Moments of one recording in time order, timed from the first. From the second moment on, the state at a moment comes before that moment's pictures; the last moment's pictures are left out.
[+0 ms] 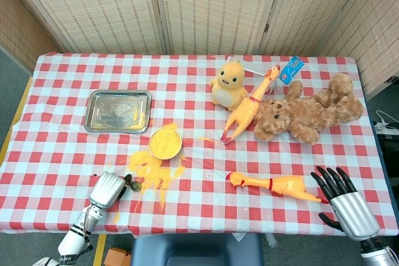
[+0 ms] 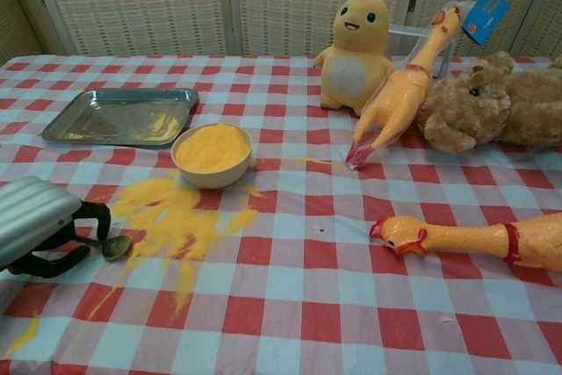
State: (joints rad) left arm -0.36 -1.67 0.02 -1.14 1.58 1.23 0.34; right arm 0.03 -1.11 -0.10 -1.58 -1.76 1.50 -0.12
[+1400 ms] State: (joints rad) left arm -0.38 -1.59 -0.03 -1.32 1.55 1.28 0.37; right arm 0.03 -1.11 -0.11 -1.58 -1.77 1.51 -0.10
